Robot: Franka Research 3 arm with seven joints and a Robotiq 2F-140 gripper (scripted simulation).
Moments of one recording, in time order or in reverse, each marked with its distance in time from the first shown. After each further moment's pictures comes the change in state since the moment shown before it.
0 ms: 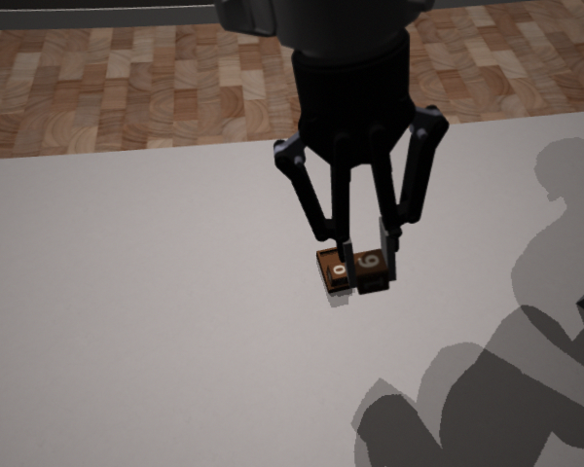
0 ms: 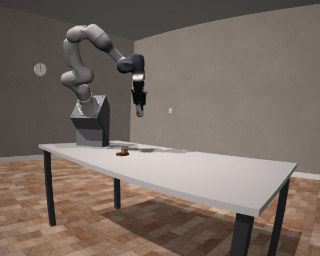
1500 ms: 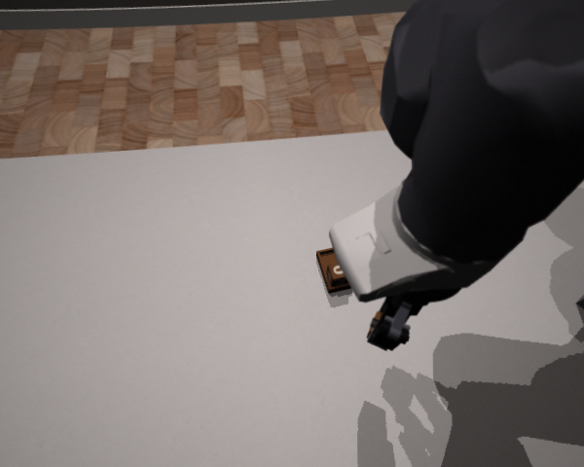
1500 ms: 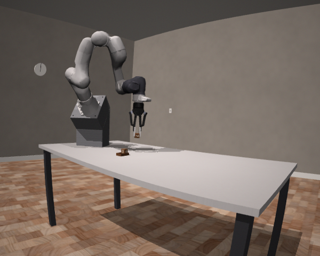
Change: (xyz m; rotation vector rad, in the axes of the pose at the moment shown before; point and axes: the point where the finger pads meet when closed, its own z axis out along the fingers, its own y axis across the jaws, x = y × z) arm 0.019 0.018 0.156 0.006 0.342 -0.997
